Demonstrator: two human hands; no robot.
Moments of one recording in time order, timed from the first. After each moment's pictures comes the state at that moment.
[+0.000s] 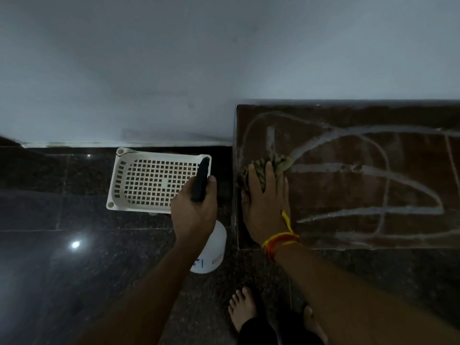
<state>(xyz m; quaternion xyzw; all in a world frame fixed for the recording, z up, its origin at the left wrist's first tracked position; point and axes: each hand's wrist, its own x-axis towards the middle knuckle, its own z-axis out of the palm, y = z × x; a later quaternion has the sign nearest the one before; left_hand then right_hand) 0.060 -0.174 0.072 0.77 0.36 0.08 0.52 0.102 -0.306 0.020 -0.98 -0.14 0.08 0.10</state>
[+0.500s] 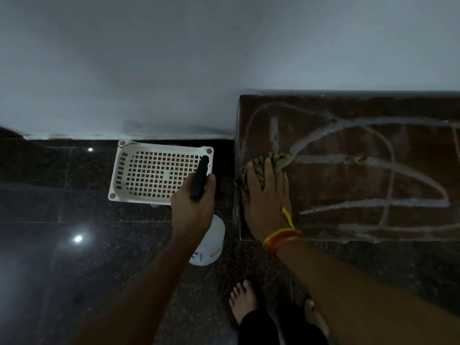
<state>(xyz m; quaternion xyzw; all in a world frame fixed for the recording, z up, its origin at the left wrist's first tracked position) 0.048 -0.168 0.071 0.77 0.35 0.05 0.54 0.090 -0.307 0.023 -0.98 -0.17 0.11 0.07</state>
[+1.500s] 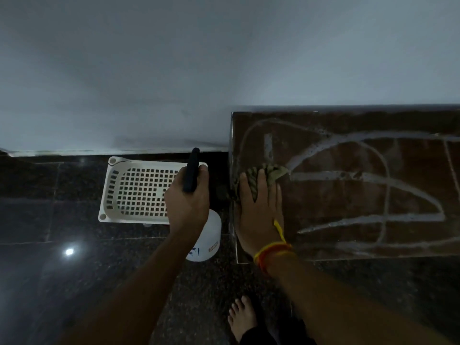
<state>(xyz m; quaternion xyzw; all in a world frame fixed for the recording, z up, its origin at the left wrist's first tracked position) 0.099 -0.160 0.080 0.74 0.39 0.08 0.53 0.107 -0.291 0.023 -0.98 -0.14 0.11 0.08</state>
